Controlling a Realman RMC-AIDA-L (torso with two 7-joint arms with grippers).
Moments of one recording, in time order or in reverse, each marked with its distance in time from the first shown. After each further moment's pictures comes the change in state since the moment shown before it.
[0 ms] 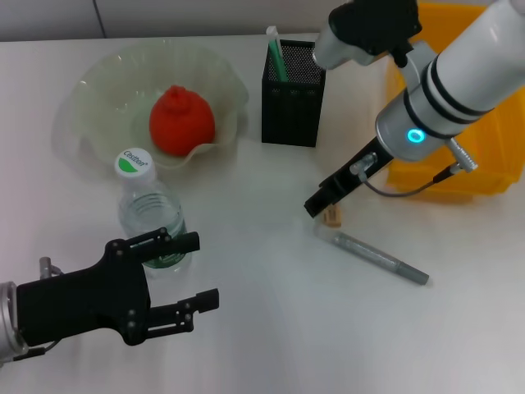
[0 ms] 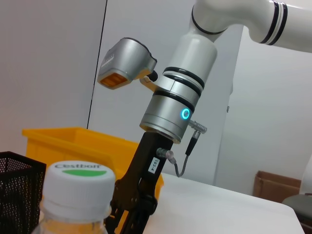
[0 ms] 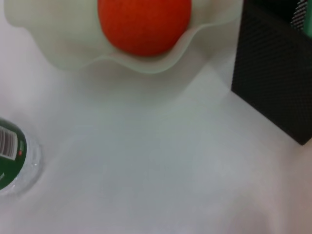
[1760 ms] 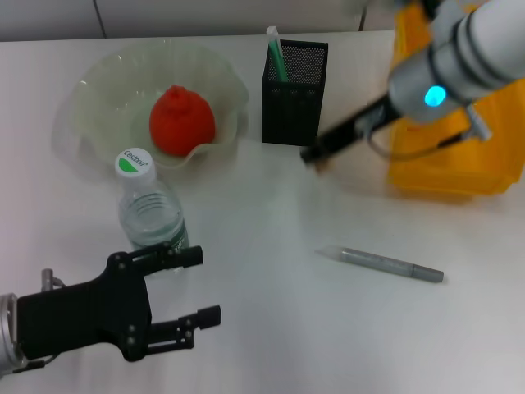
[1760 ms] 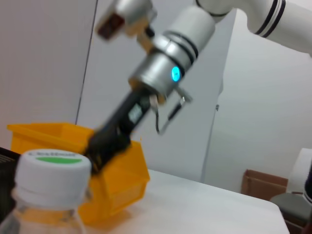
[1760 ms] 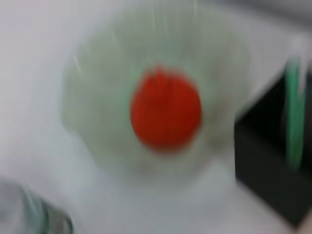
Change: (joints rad) left arm 0.009 0.004 0.021 -0.010 0.000 0.015 0.005; right arm -0.103 -0.008 0.106 -0.255 0.072 -0.031 -0.036
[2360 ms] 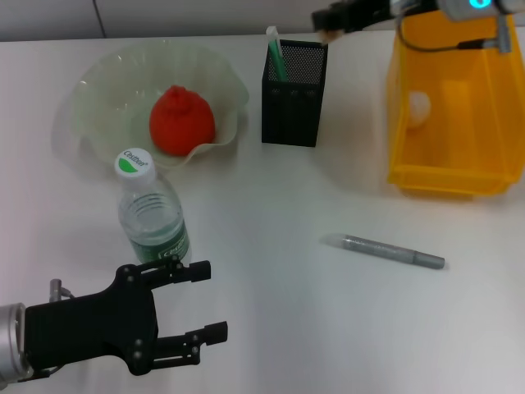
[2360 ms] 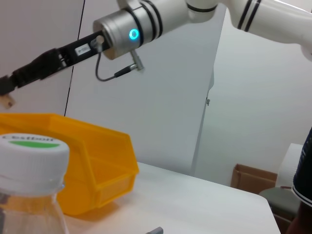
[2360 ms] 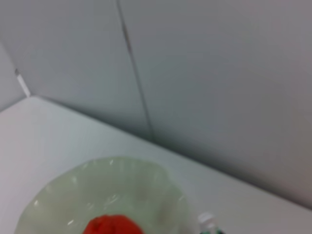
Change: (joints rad) left arm 0.008 -0.002 0.043 -0.002 0.002 -0.001 0.001; right arm 0.055 -0.005 0.299 0.150 0.129 0.231 -0.373
